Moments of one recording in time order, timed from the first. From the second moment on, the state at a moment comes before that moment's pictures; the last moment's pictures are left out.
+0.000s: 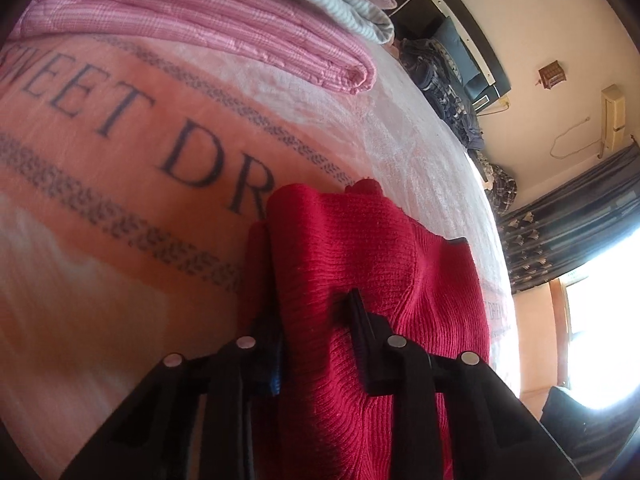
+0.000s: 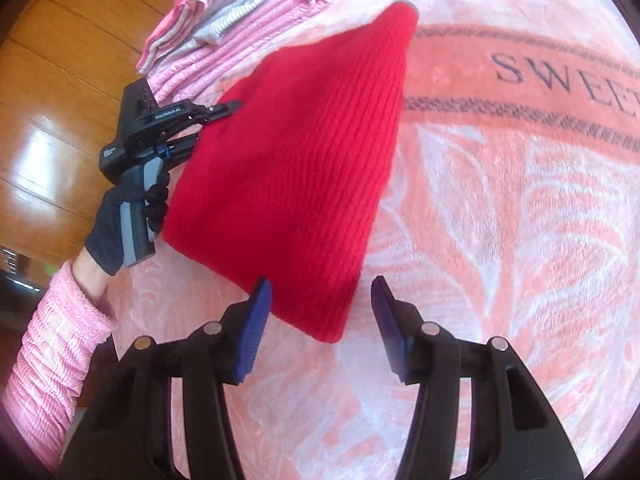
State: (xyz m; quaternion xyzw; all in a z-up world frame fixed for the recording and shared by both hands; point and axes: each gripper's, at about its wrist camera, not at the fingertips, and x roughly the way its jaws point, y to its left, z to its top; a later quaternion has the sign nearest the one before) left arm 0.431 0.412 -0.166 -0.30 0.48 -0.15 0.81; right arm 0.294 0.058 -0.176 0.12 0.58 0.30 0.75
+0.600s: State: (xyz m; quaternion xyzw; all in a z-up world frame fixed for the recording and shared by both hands) left arm 0.293 0.394 -0.130 -0.26 0.50 -0.18 0.80; right arm 0.277 0.037 -0.186 0.21 0.58 0.32 0.72
